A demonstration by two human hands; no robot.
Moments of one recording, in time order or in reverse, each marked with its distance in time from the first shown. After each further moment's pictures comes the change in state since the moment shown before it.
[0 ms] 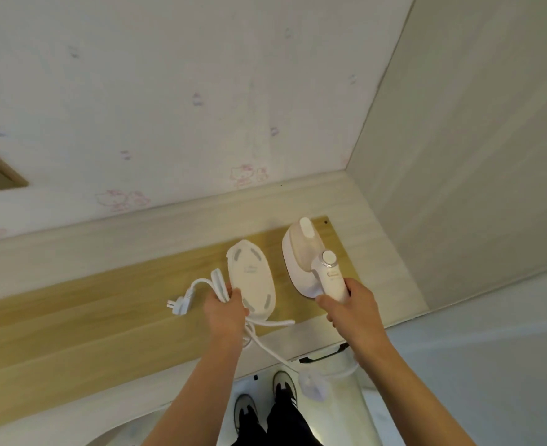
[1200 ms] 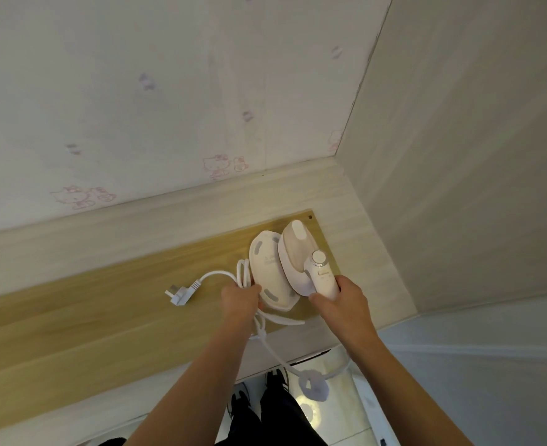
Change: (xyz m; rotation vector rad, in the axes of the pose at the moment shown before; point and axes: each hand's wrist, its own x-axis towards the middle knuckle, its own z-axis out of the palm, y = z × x) left_hand 0.007 0.011 0.086 0.140 -0.179 -0.241; right_hand 0.060 0.021 -0.023 -0.148 -0.033 0.046
